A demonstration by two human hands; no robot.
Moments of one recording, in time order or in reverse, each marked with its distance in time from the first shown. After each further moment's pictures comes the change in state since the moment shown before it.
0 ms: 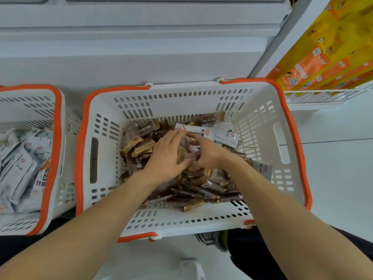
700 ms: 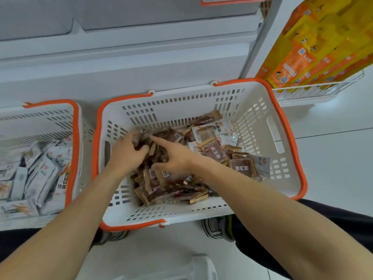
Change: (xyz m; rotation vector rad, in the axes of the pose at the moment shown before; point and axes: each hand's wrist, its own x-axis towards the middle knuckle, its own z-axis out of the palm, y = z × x) left_hand -0.040 -0.030 -0.085 -0.030 0.179 -0.508; right_hand -0.004 -0.067 0.051 -0.094 0.029 -0.327
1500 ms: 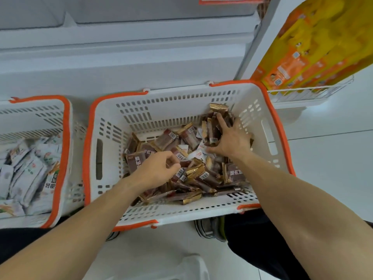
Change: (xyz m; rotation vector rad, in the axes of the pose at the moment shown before) left_hand -0.042 0.046 0.041 -0.048 -0.426 0.260; right_hand -0.047 0.114 -0.071 -0.672 0.411 0.656
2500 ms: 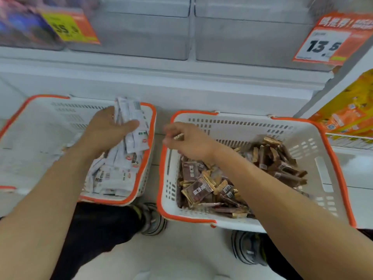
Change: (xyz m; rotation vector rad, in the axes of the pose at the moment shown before) left_hand -0.145 -0.096 -0.206 -0.381 0.695 -0.202; right_hand -0.119 -0.243 -0.144 0.822 -0.341 -0.774
